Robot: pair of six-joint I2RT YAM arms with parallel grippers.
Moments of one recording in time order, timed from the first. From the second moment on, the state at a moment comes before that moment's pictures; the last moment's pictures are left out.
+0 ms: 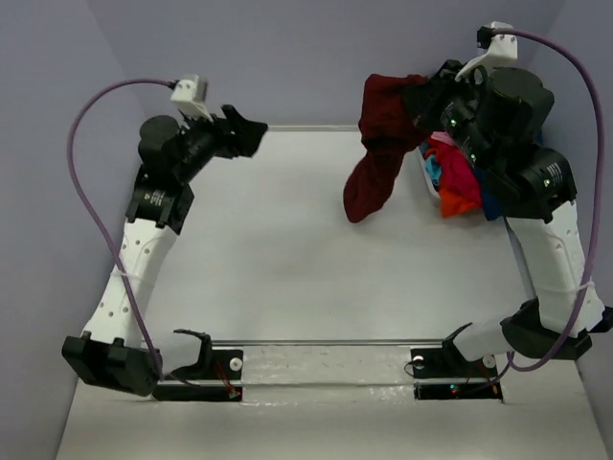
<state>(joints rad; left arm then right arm) -0.15 1.24 1.42 -0.16 0.26 -0.38 0.58 1.42 2.16 -0.74 0.28 0.33</state>
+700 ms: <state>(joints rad) -0.60 1.20 1.22 0.09 0.38 -0.24 0.58 1.50 1.99 -0.74 0.07 0.83</state>
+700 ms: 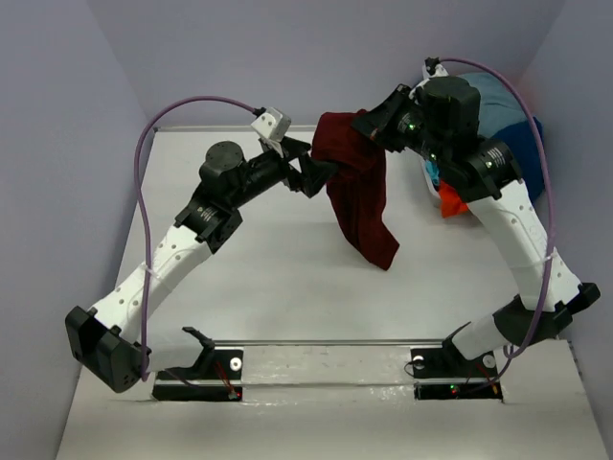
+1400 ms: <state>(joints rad) -0.61 1.30 1.35 0.07 0.09 -0.14 0.58 1.49 2.00 -0.72 0.01 0.76</state>
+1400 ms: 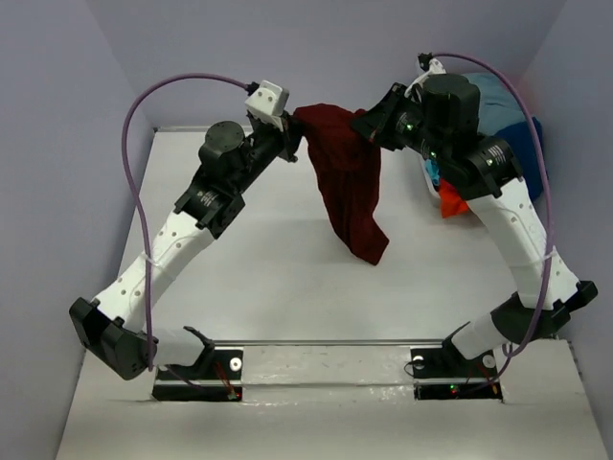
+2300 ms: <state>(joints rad) -0.57 1.37 1.89 -0.46 0.27 0.28 0.60 1.25 1.47 -0.39 -0.35 0.39</state>
